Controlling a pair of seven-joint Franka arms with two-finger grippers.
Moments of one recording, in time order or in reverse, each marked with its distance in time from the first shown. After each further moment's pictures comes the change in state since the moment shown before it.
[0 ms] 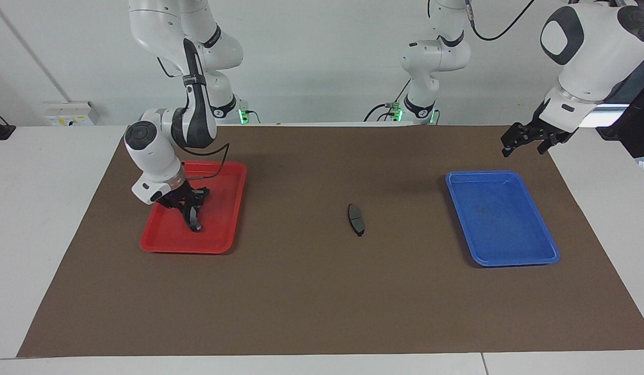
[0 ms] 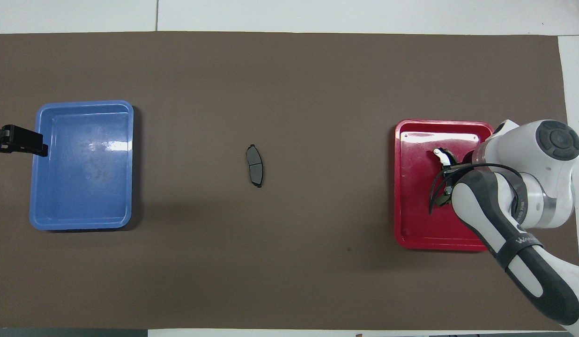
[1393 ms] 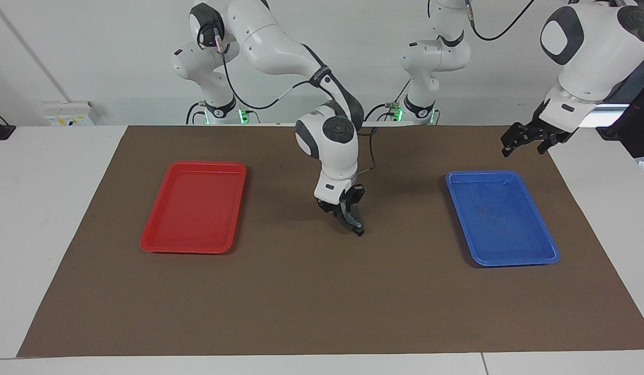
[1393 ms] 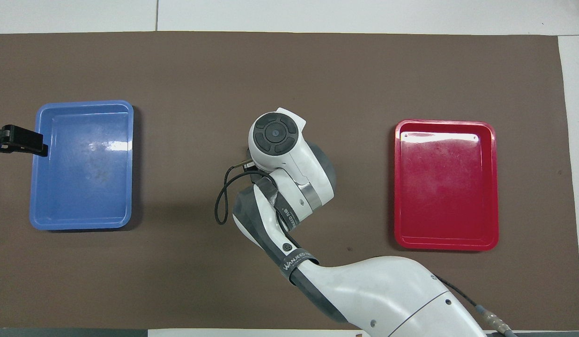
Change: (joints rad) left arm 0.000 0.000 0.000 0.000 0.000 -0.001 0.000; right arm 0.620 0.480 0.037 0.701 0.130 -0.103 0.424
